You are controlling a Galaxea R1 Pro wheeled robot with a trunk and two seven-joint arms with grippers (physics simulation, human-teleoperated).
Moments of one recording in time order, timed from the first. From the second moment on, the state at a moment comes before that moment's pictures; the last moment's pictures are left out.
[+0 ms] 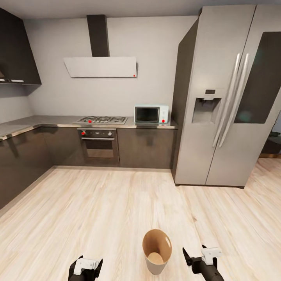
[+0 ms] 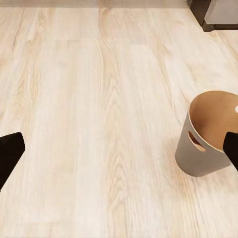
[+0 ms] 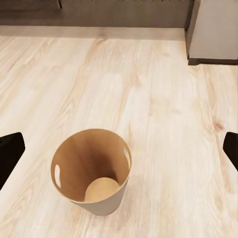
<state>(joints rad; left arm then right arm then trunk) -0.04 0.04 -0.01 -0.89 0.01 -0.18 -0.16 -0.03 -0.04 -0.10 -1.01 0.00 -0.17 0.25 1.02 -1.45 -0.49</state>
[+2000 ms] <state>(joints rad) -0.04 0.04 0.00 -0.89 0.02 -0.17 -0.16 -0.77 -0.04 0.07 -0.54 -0.01 0.80 0.03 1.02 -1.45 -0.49</state>
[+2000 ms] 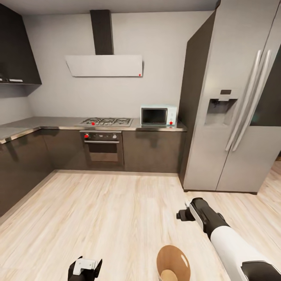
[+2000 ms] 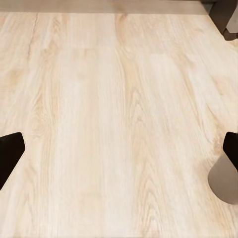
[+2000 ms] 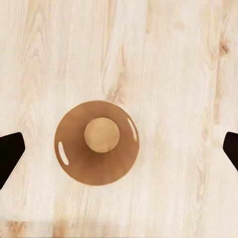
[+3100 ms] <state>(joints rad) -0.04 0.04 0.00 -0.89 0.02 -0.16 -0.16 -0.77 -0.14 -0.04 -0.48 -0.01 0.79 0.11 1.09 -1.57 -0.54</state>
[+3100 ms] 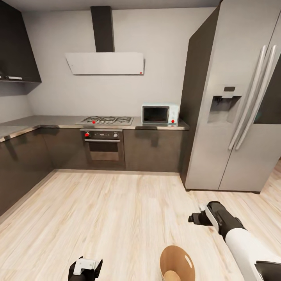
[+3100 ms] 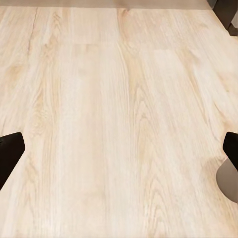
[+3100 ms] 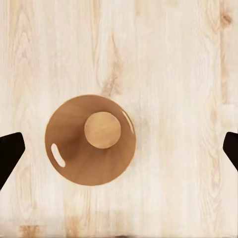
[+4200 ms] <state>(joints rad) -0.04 0.04 -0.01 -0.89 0.01 -0.16 -0.16 -0.77 -0.13 -0.03 -0.44 0.00 0.79 0.11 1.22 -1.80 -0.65</state>
